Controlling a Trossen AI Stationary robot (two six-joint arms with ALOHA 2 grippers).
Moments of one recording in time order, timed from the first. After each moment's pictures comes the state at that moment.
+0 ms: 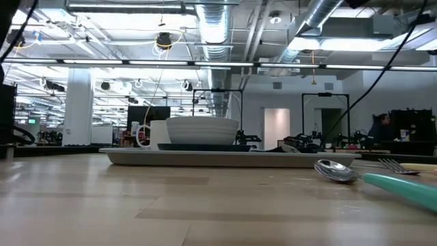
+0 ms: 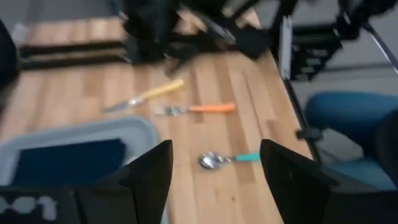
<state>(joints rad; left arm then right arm) -0.18 1.87 2.22 -1.03 -0.02 -0.06 0.74 1.52 1.43 -1.51 0.86 1.36</state>
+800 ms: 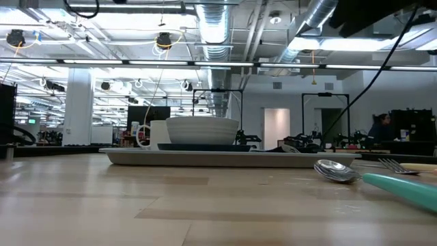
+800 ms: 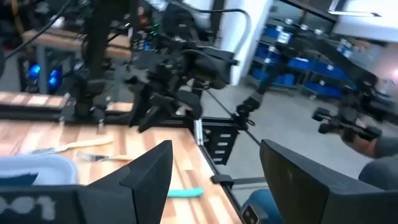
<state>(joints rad) -0.33 0.82 0.61 0.22 0.05 -0.25 0.74 1.76 1.44 -1.20 0.80 1.60</state>
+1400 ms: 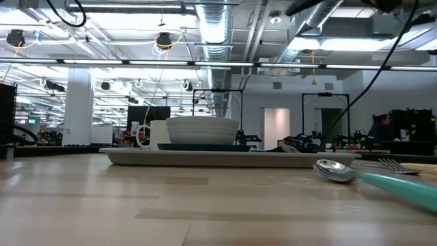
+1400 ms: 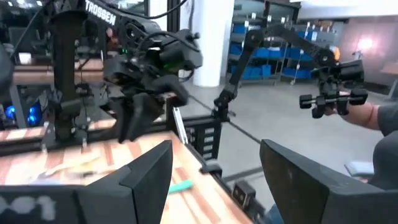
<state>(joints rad) -0.47 0.61 0.47 0.21 0.02 -0.07 0.66 1.79 1.44 -0.78 0.87 1.51</state>
